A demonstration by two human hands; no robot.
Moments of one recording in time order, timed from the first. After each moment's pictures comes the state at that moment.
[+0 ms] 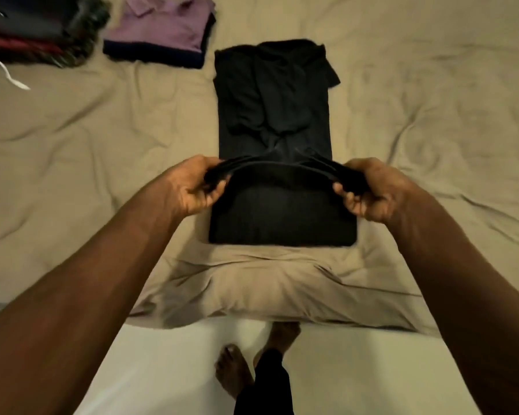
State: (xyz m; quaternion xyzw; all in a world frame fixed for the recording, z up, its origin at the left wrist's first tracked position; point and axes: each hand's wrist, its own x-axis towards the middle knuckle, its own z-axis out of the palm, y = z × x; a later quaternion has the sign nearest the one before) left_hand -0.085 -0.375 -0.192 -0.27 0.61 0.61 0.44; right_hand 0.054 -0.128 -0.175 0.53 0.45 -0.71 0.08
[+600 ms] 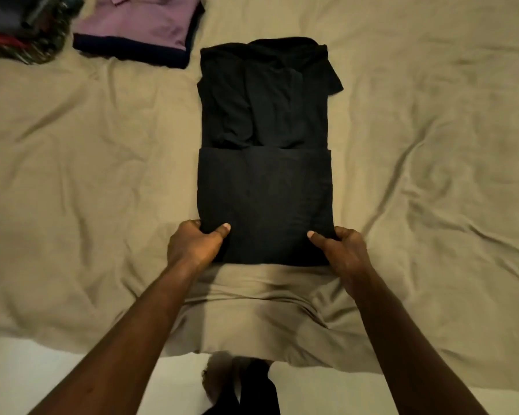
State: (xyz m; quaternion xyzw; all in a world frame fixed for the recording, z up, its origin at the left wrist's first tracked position) left_hand -0.046 -0.354 -0.280 -0.17 0.89 0.28 0.32; right_hand 0.073 -0.132 -0.269 0.53 0.67 -0.50 0.13
